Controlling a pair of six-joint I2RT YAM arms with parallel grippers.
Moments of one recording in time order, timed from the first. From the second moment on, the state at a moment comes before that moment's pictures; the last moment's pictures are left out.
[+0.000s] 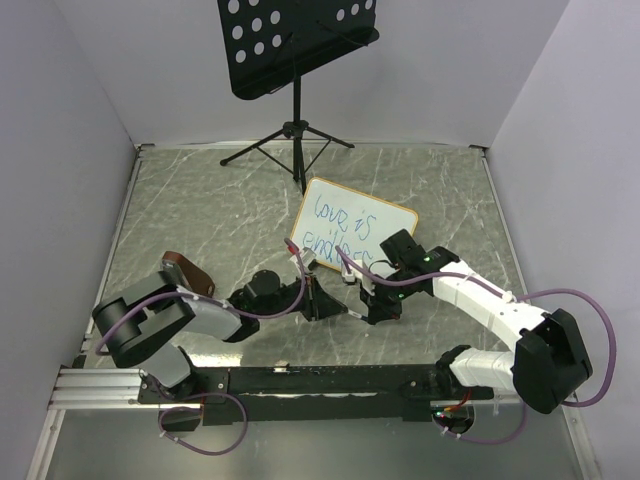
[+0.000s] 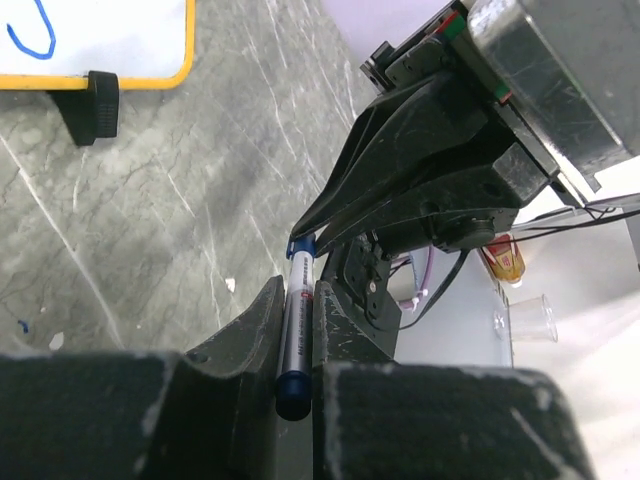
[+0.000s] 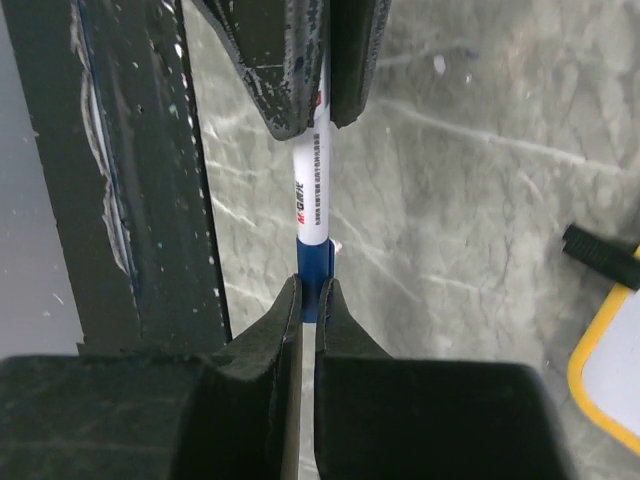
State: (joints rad) left arm -0.94 1.55 0.39 1.04 0.40 -0.86; right arm 0.56 1.21 0.78 -0.82 -0.66 -0.71
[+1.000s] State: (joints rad) left arm -0.96 0.64 0.37 0.21 -0.11 -0.69; right arm 0.58 1.31 0.74 -0.73 -0.45 -0.82
